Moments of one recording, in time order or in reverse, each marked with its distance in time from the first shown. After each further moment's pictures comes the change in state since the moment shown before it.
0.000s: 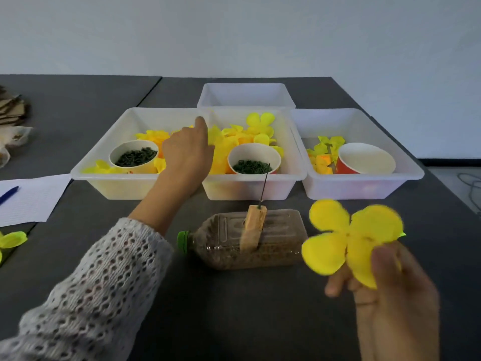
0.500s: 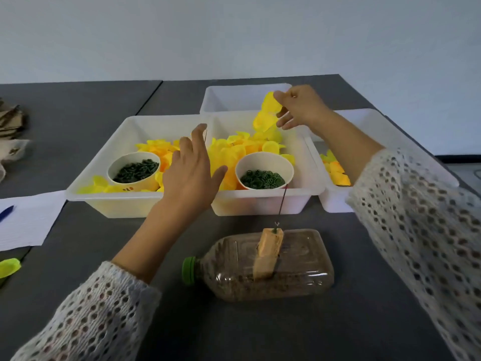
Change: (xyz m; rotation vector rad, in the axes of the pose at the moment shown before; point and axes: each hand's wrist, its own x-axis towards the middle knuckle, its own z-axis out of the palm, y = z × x) left_hand -0.009 -0.017 0.018 -0.241 0.000 0.110; right_hand 0.317 0.060 0.138 -0.637 -0.462 0.156
